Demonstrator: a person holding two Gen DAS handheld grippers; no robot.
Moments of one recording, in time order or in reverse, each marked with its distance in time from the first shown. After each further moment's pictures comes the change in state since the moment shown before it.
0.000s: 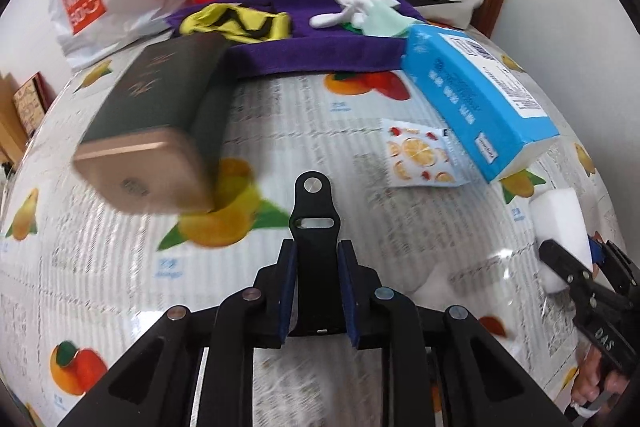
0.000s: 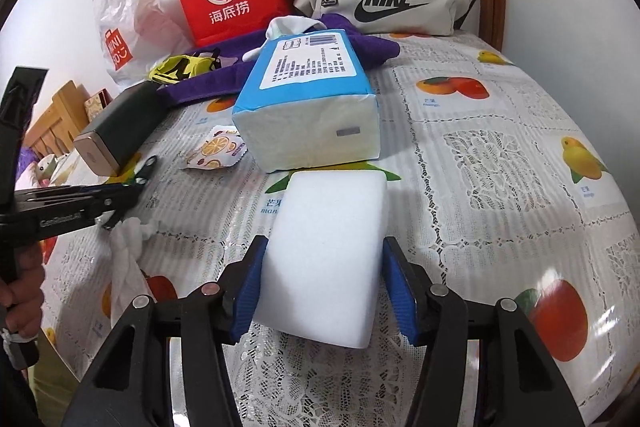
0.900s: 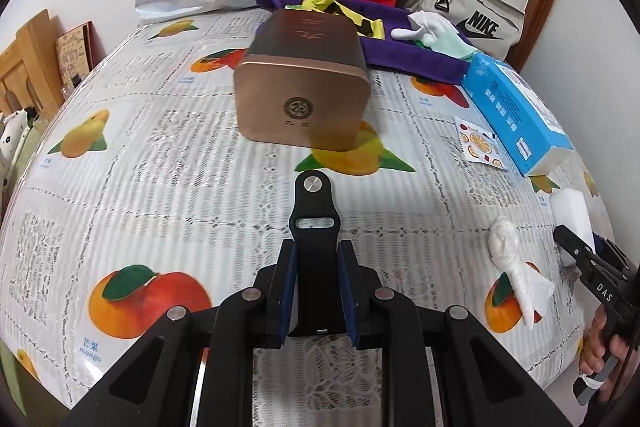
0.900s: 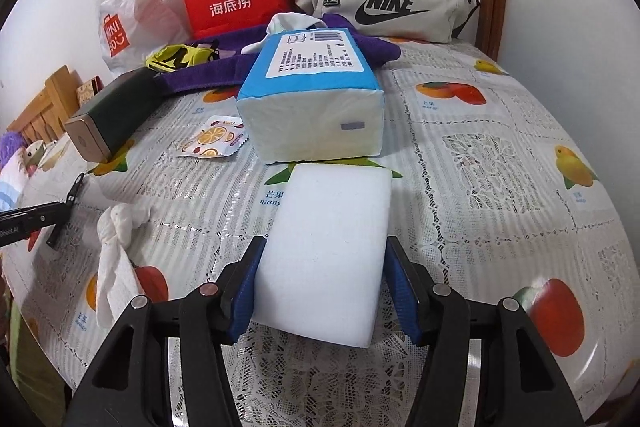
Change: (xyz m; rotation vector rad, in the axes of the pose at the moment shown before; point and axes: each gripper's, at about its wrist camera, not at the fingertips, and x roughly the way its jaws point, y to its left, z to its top) left arm -0.032 0.076 -0.048 -0.146 -0.044 0.012; right arm 0.002 0.011 -0.004 -0.053 0.007 -0.047
